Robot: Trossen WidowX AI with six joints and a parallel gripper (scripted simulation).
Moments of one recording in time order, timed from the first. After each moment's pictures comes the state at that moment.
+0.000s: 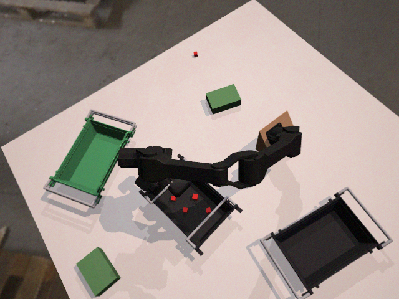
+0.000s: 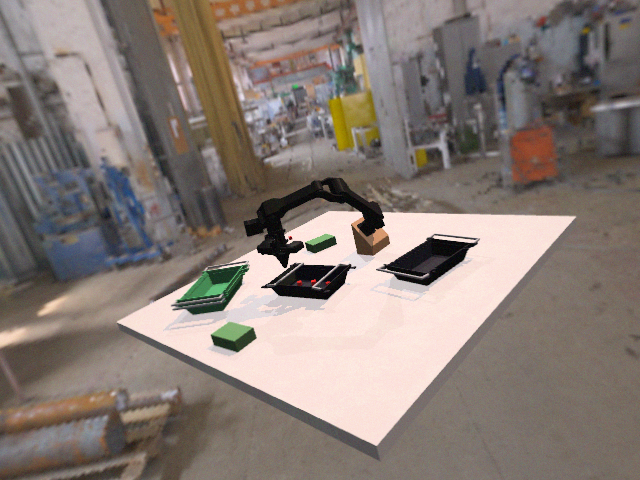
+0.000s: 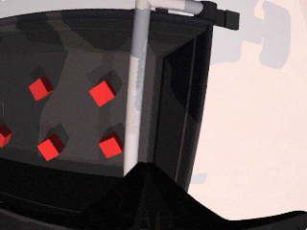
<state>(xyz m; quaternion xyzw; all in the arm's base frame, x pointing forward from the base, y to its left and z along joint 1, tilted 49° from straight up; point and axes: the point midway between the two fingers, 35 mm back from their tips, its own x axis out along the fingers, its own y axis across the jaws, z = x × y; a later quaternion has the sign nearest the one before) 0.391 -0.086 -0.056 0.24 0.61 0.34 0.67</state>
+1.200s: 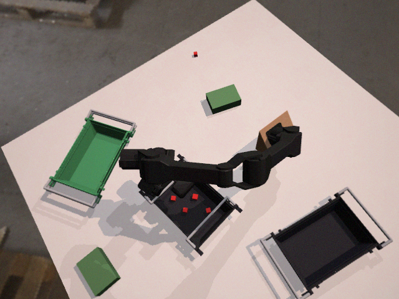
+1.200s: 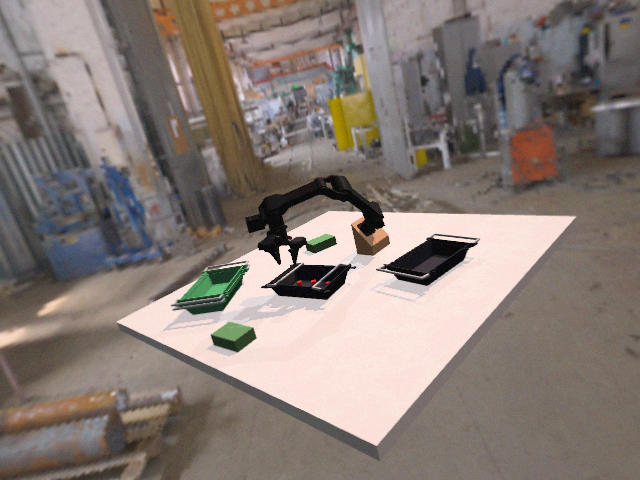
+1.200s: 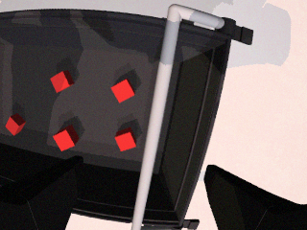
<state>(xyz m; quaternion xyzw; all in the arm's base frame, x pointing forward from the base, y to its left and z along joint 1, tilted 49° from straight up) 0.390 -0.088 -0.034 0.21 0.60 0.36 0.68</state>
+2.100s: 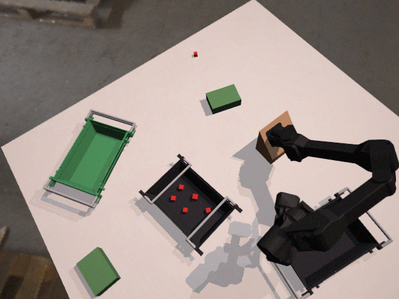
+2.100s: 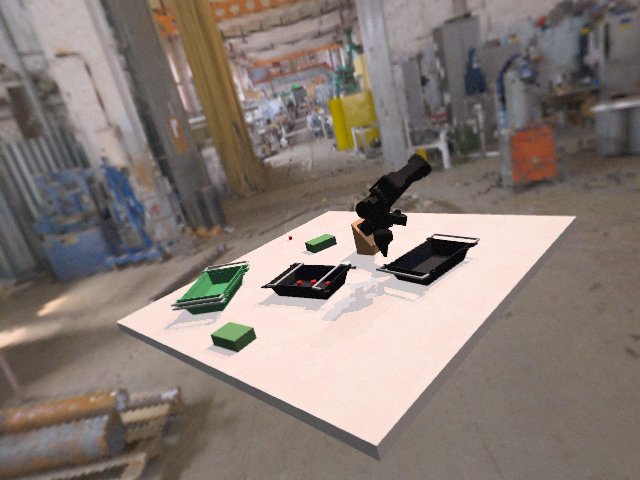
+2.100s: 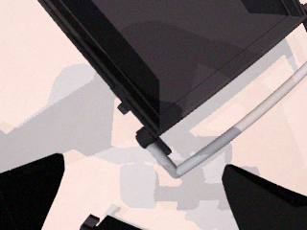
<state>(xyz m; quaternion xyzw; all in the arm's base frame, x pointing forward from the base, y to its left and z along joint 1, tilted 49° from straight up) 0.223 0.127 0.216 -0.47 0.03 0.70 0.54</state>
